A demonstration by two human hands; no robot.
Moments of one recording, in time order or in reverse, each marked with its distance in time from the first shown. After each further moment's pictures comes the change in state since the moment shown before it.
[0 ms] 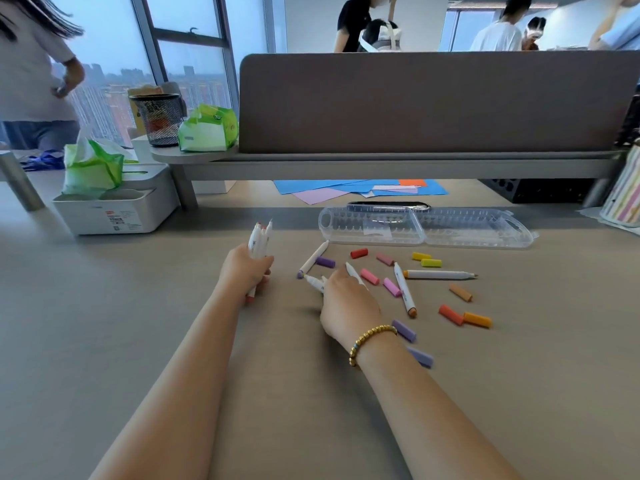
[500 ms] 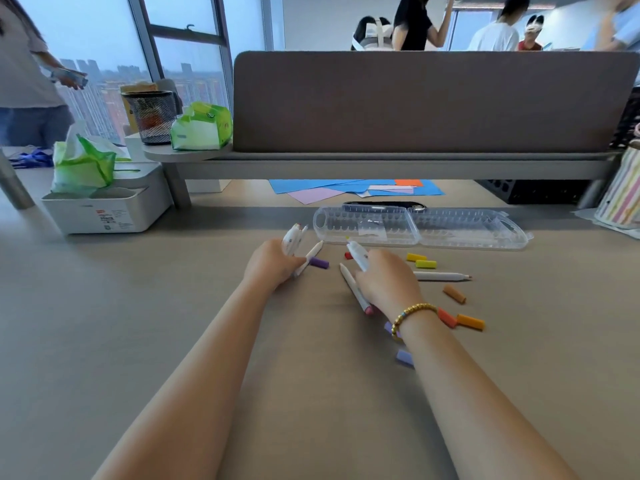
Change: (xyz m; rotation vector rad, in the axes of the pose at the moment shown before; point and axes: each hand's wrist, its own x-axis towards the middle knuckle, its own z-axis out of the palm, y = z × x) left_hand 0.005 0.027 0.038 0.354 -0.078 0.116; right_hand 0.020 0.041 -0.033 0.052 0.151 0.138
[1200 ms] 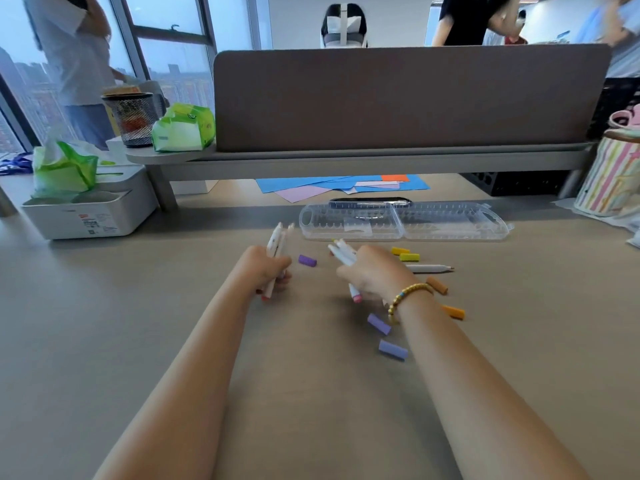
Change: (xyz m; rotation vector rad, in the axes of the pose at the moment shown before) left_hand -0.028 0.013 -0.006 -0.416 -0.149 -0.140; right_hand 0.006 0.014 -0.015 0.059 -0.216 -0.017
